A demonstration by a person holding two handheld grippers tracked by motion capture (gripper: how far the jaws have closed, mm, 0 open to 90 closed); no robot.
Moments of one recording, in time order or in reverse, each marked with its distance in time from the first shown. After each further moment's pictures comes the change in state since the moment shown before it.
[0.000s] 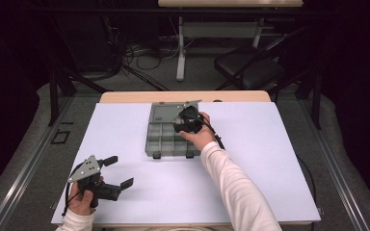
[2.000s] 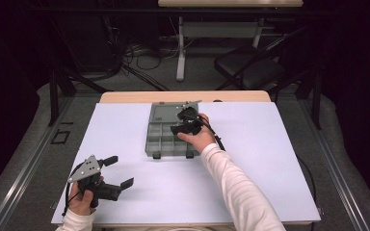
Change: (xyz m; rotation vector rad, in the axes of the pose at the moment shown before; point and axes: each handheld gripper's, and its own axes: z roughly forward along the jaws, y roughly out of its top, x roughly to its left) left arm 0.000 0.000 0.000 -0.002 -0.004 0.001; right arm 0.008 0.001 -0.007 0.015 0.029 0.039
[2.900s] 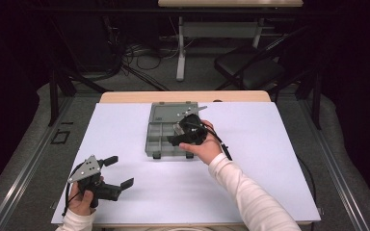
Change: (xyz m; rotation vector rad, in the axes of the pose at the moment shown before) left arm 0.000 0.000 0.000 0.001 -0.004 0.002; right arm 0.030 -0.014 -0.057 -0.018 0.127 -0.016
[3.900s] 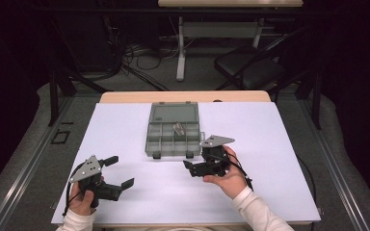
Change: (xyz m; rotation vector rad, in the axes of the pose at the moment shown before) left arm -0.001 0.000 0.001 0.005 0.008 0.003; right arm 0.015 -0.083 -0.066 -0.100 -0.042 -0.048
